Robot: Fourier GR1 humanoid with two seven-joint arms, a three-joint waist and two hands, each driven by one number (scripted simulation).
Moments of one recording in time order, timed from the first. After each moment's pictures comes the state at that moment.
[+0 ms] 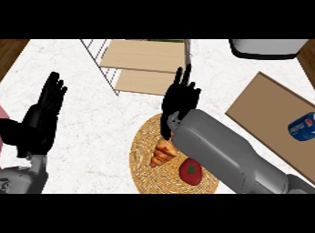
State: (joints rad) left arm -0.15 0.35 -0.16 -1.61 0.19 0.34 0.10; right arm -0.92 -0.10 0.78 -1.00 0.43 0.05 1.29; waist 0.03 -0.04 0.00
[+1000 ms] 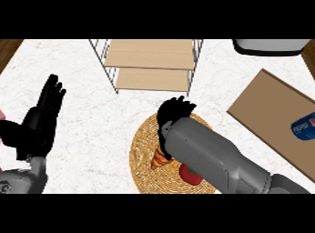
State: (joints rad) left arm -0.13 0.33 -0.15 -1.61 0.17 0.34 0.11; right arm -0.94 -0.03 0.92 -0.80 0.26 0.15 1.25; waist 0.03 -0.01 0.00
